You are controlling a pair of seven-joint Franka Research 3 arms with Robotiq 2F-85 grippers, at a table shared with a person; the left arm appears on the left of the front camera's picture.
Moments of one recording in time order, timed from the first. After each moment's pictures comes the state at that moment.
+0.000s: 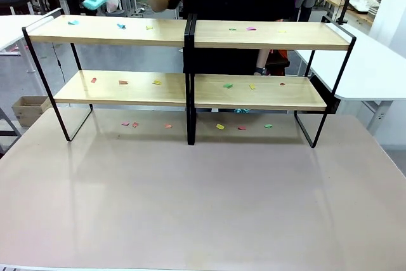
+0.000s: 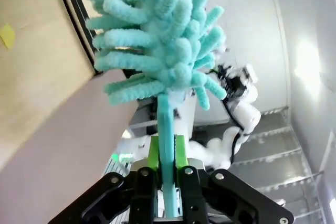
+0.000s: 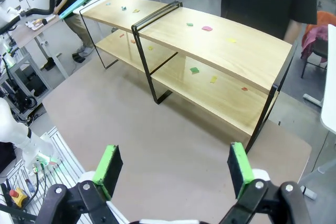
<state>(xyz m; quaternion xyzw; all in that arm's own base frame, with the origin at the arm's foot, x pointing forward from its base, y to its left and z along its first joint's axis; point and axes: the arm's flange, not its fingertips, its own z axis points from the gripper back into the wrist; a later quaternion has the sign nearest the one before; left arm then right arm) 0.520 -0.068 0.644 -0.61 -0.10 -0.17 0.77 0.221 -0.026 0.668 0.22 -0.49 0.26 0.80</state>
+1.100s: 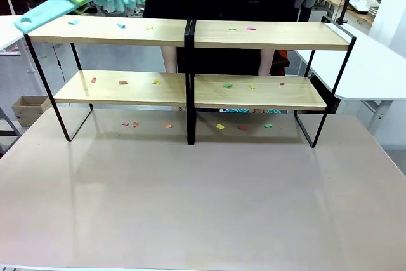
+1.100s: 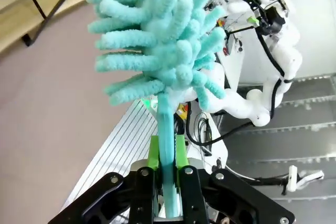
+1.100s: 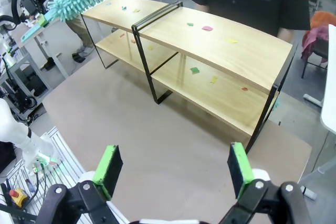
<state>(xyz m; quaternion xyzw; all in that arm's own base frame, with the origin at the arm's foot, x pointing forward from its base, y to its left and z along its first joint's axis) 0.392 -0.071 0.686 -0.49 -0.08 -0.24 0.84 0.221 -0.026 0.668 0.22 -0.49 0.26 0.80</state>
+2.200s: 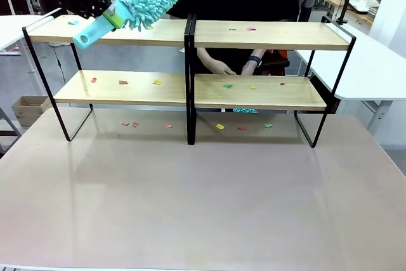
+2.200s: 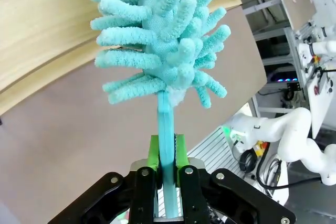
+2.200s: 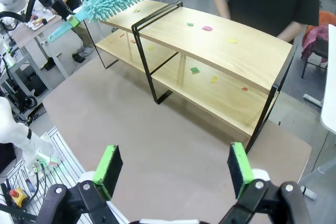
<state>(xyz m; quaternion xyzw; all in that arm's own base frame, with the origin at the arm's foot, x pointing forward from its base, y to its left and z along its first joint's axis) 0.430 -0.131 0.680 -0.28 -0.15 -0.19 0.93 0.221 -0.026 0.668 0.22 -0.49 0.26 0.80</state>
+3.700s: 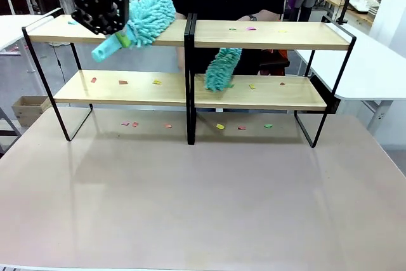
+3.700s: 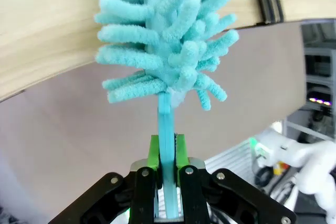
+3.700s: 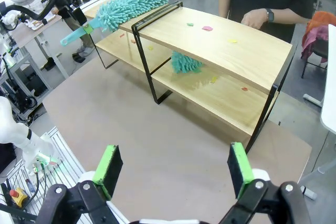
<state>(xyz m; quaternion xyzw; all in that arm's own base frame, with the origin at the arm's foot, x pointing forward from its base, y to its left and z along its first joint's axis) 0.463 -0.158 0.653 -0.16 -0.10 -0.11 0.98 0.221 -0.026 0.668 0.22 -0.49 0.26 0.80</state>
